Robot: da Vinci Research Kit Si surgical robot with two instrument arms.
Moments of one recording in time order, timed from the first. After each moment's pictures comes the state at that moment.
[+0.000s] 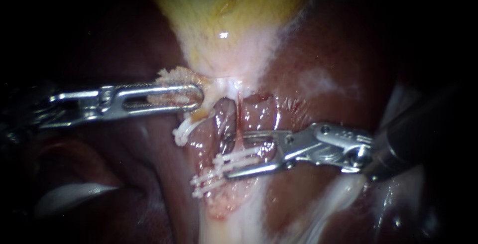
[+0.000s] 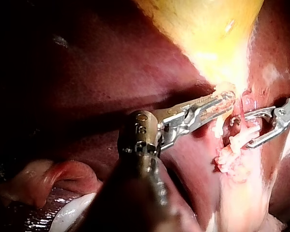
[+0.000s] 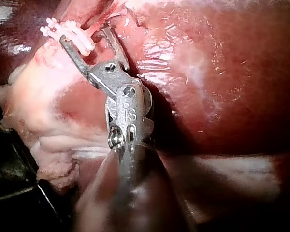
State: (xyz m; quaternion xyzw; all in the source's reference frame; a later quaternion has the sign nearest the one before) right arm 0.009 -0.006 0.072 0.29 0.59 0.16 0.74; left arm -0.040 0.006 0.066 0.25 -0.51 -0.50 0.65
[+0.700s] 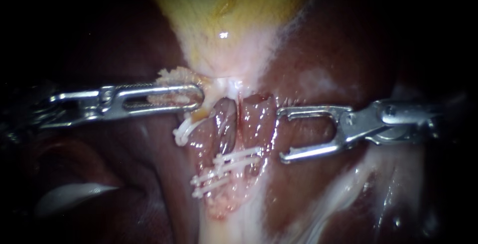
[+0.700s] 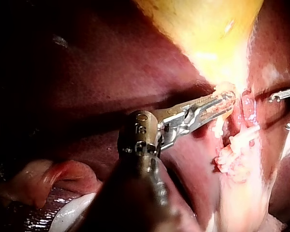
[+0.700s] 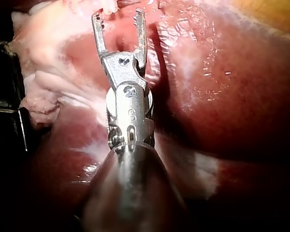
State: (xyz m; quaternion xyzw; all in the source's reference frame) right arm 0.001 -0.002 0.065 0.23 0.61 0.09 0.75; left arm -0.040 0.005 0.066 0.25 -0.51 -0.50 0.65
